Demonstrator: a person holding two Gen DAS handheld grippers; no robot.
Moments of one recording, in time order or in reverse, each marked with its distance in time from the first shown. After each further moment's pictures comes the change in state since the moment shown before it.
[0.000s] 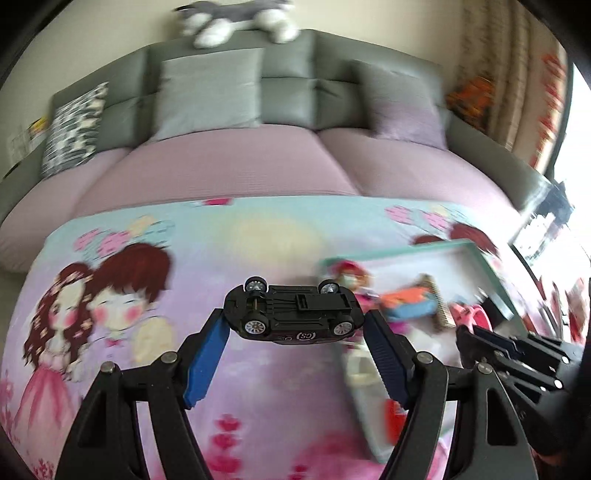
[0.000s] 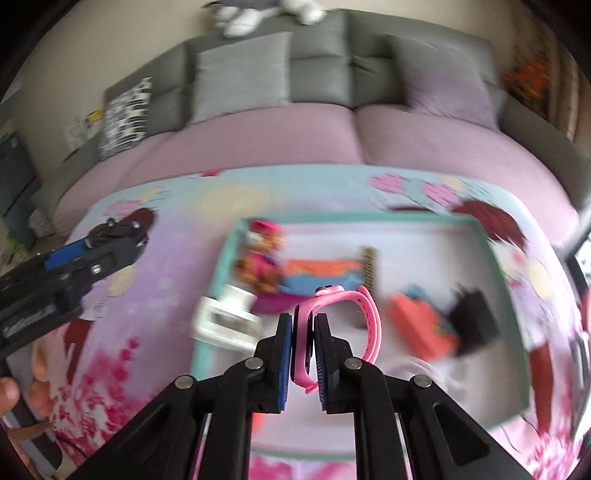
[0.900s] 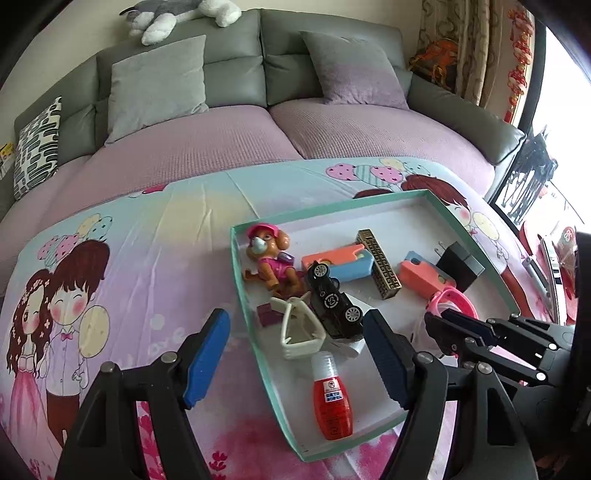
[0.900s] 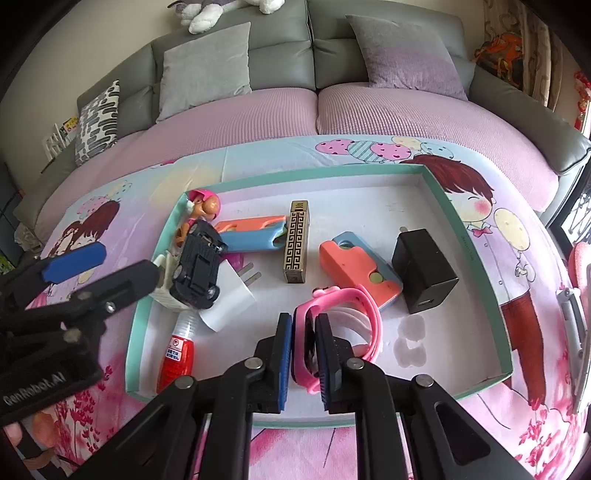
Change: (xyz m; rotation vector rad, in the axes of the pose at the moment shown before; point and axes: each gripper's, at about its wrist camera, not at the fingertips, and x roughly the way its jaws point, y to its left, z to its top) left arm 0.018 -0.067 -0.021 0.101 0.077 -0.037; right arm 0.010 -0.040 -0.031 0.058 0.040 -0.010
